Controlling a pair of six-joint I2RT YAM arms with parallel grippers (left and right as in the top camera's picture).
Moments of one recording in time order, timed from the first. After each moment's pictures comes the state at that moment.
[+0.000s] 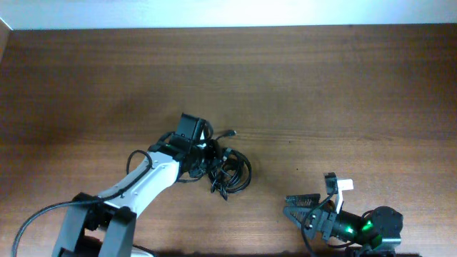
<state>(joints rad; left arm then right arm) -0.37 1.57 0.78 -0.36 0.39 -0.79 -0.02 0.03 0.01 -0.14 -1.22 0.95</state>
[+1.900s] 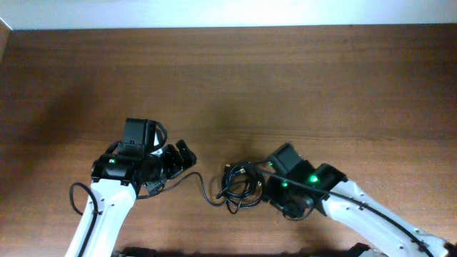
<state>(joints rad) -0.11 1.18 0.86 -0.90 0.34 -0.65 0.64 1.30 0.76 -0.80 -0.26 1.16</state>
